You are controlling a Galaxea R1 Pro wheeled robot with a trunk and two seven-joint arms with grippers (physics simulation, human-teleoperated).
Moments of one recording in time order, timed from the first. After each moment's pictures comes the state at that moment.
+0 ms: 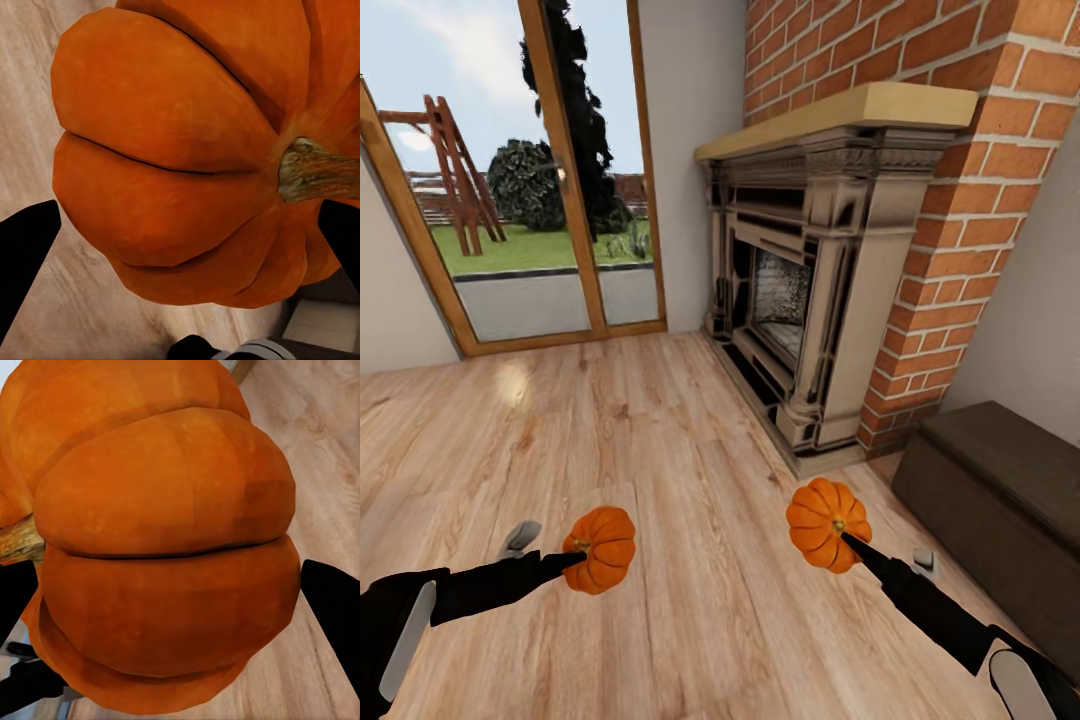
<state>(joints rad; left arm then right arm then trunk) -0.32 0.26 0.31 -1.23 0.19 1.04 -0.96 -0.08 -0.16 -0.23 -1.41 -0.85 0.63 0.65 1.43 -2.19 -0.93</state>
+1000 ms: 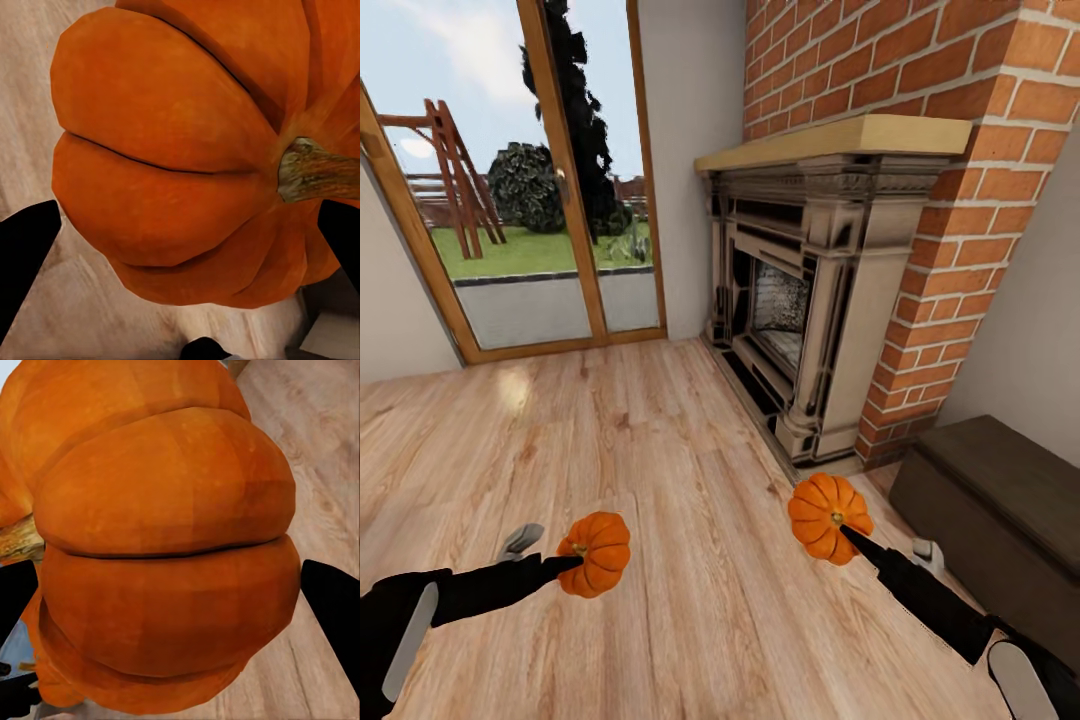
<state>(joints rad) -0.32 0.26 0.31 -1.23 0.18 1.03 -0.86 -0.08 -0.15 -0.22 -1.49 -0.84 0.62 0.51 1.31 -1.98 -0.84</state>
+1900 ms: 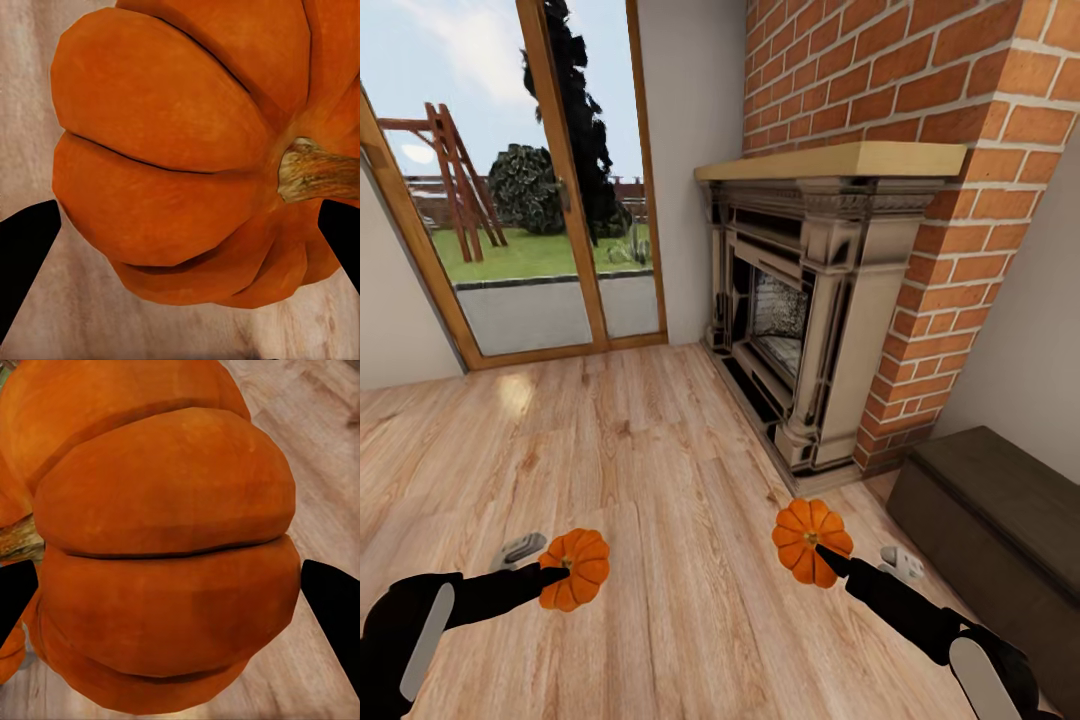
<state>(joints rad) -0.32 0.21 0.31 -1.23 0.19 1.01 -0.46 -0.08 -0.15 -0.05 -1.54 -0.80 0.62 0.14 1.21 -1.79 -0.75</state>
